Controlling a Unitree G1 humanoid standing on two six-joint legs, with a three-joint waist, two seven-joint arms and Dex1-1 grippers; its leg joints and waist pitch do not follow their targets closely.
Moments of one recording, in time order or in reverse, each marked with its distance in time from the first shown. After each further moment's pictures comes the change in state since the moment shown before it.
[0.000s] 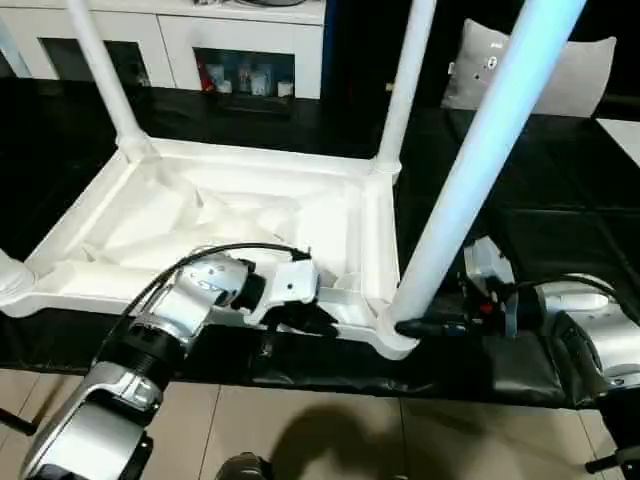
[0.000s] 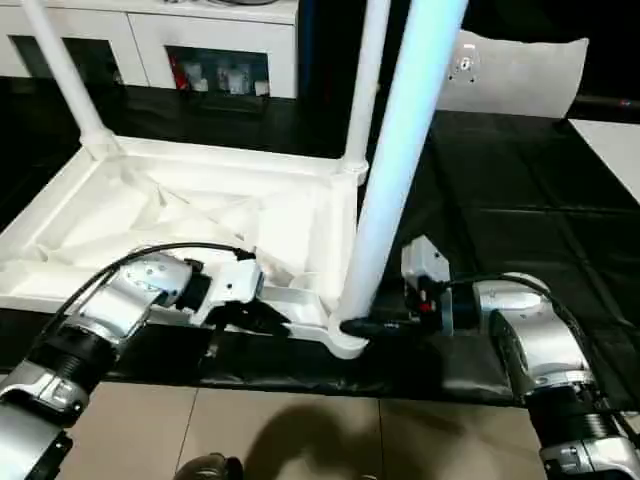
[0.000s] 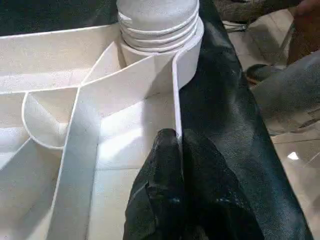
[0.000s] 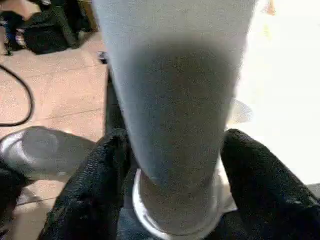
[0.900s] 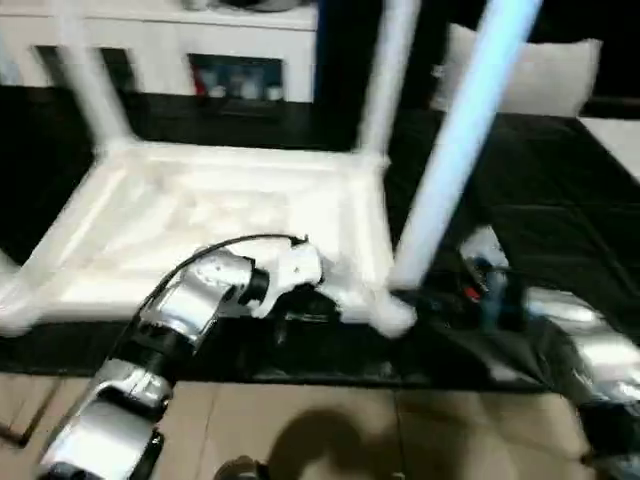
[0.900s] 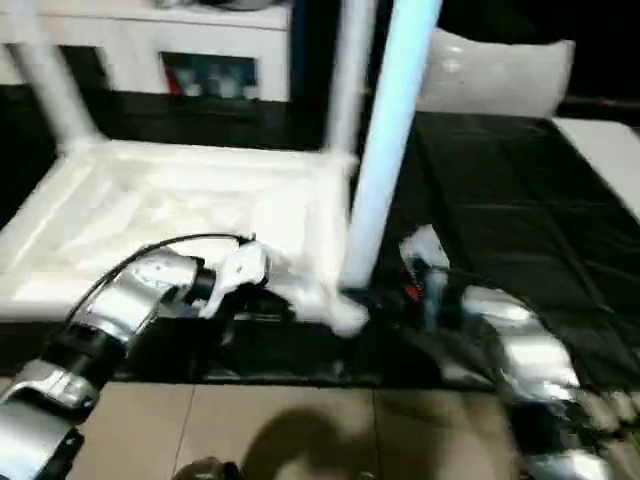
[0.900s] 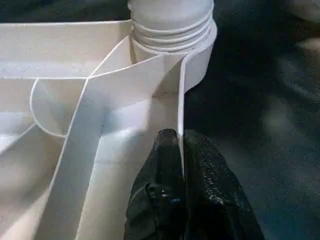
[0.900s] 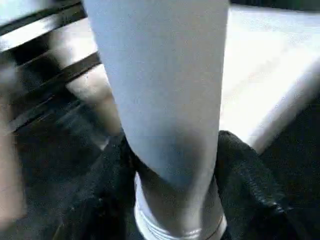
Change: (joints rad) left arm -0.037 -0.126 0.073 0.045 0.055 0.243 0.316; right arm -0.017 0.255 -0.145 -0.003 -0.037 0.222 -0.562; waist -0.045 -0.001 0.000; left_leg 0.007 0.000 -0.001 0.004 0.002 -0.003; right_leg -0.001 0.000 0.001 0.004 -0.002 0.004
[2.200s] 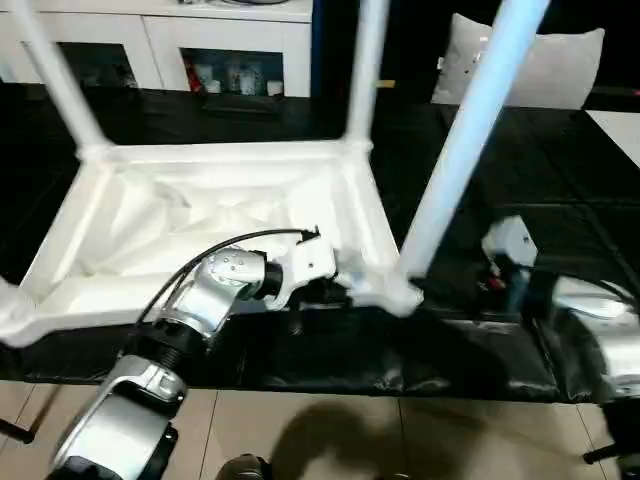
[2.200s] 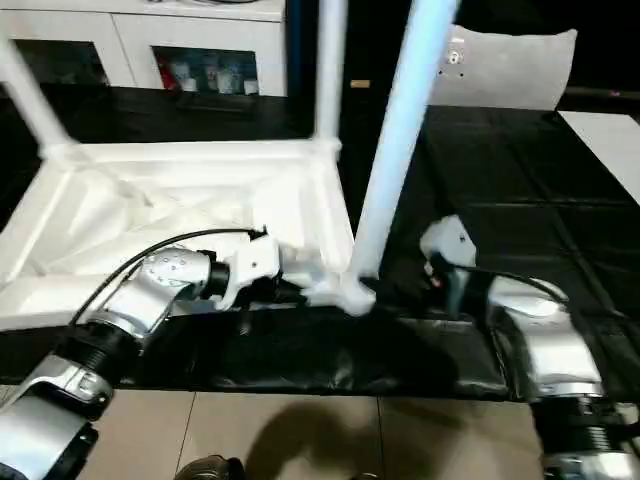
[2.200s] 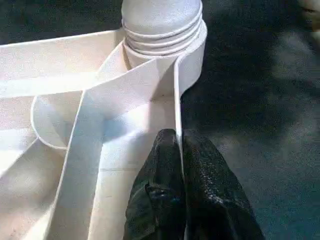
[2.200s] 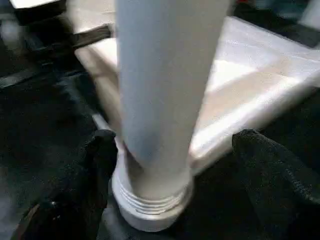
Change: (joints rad) left arm -0.003 0.026 -0.043 0.017 0.004 -0.193 -0.115; right arm 0.064 -0.247 0.026 -0.019 -0.005 -0.271 0.296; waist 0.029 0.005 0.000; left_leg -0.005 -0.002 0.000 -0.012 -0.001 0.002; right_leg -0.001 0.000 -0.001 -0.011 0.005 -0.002
